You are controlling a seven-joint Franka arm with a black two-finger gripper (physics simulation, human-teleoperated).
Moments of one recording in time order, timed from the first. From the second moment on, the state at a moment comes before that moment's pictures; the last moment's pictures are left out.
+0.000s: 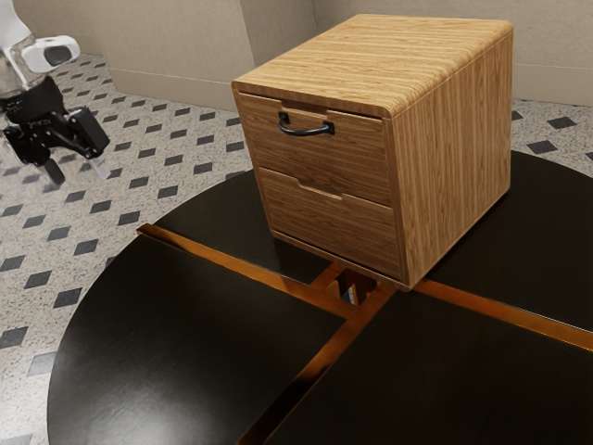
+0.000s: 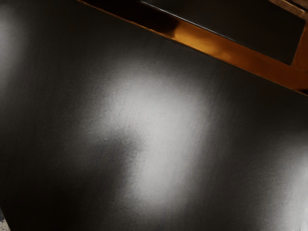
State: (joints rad) arm 0.29 0.07 0.24 -1.26 -0.14 1.37 0.14
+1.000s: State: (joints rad) arm 0.09 -0.01 -0.08 -1.13 0.02 1.59 0.77
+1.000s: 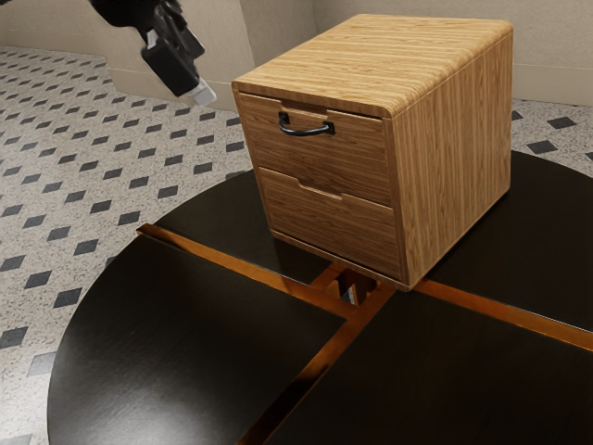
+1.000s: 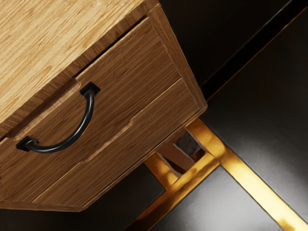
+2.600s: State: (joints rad) arm 0.07 0.15 -0.11 -1.22 0.19 1.86 1.21
